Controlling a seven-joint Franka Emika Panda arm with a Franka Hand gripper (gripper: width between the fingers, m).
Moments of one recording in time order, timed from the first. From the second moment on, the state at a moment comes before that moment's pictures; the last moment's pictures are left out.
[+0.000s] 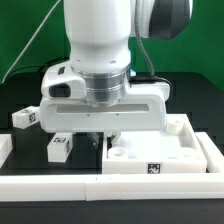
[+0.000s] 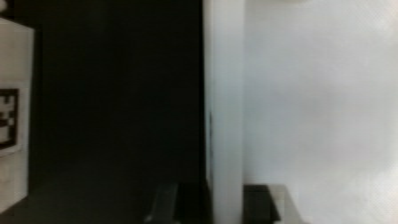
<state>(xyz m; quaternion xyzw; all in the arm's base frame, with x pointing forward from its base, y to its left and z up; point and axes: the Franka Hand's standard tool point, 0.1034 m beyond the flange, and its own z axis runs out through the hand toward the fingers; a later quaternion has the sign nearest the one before) 0.569 -0.032 0.018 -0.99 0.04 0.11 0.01</state>
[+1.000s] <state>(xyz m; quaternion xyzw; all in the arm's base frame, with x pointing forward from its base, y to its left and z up) 0.592 -0.026 0.011 -1.00 0.04 0.07 -0.02</state>
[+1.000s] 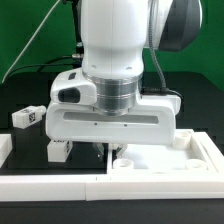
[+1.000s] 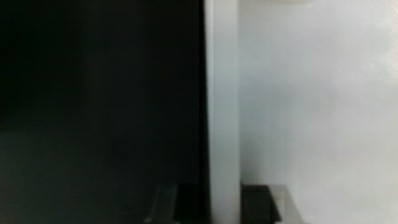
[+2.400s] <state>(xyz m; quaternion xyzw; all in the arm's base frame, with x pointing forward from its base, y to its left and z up) 0.546 -0.020 0.074 -1.00 0.04 0.07 0.00</state>
